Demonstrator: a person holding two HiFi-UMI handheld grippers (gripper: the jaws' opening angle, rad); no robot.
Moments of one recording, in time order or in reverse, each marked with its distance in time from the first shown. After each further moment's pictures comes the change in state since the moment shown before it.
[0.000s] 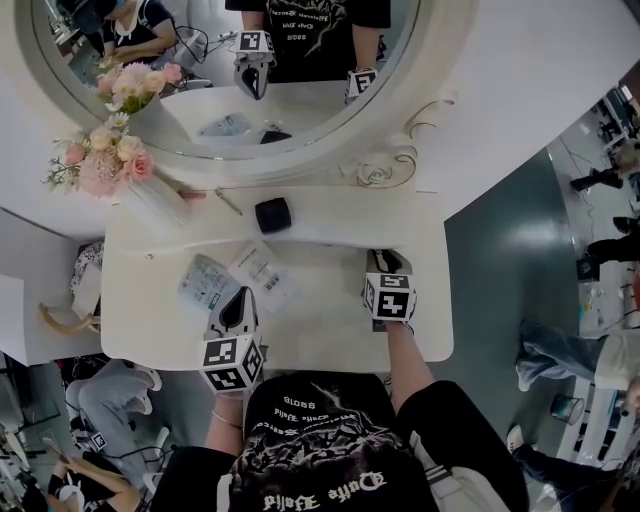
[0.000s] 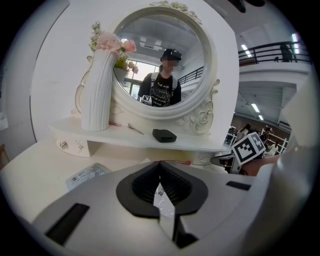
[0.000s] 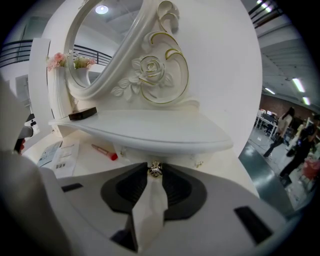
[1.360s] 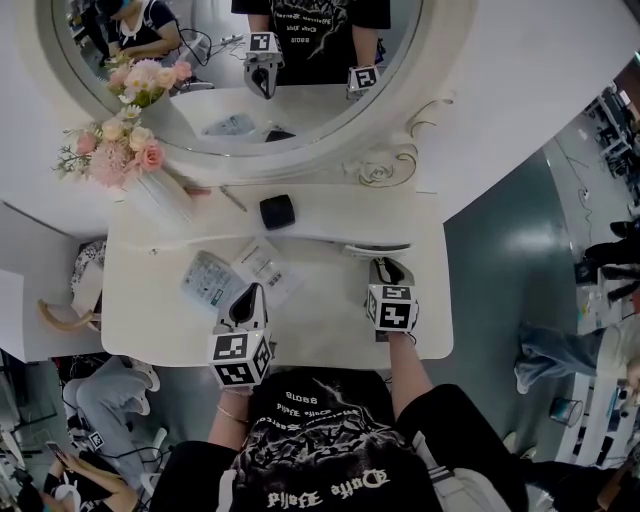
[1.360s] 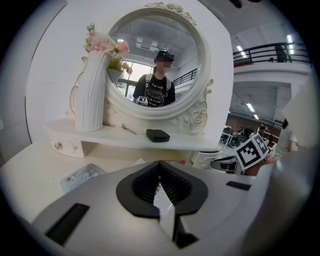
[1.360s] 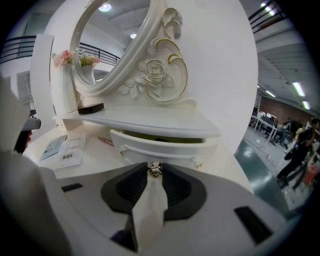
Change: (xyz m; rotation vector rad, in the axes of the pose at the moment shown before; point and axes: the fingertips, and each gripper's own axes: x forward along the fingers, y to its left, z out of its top) left arm 0.000 -0.014 -0.003 0.026 -0.012 -0.044; right arm -0.024 0.005 -0.021 -0.025 0.011 -0.013
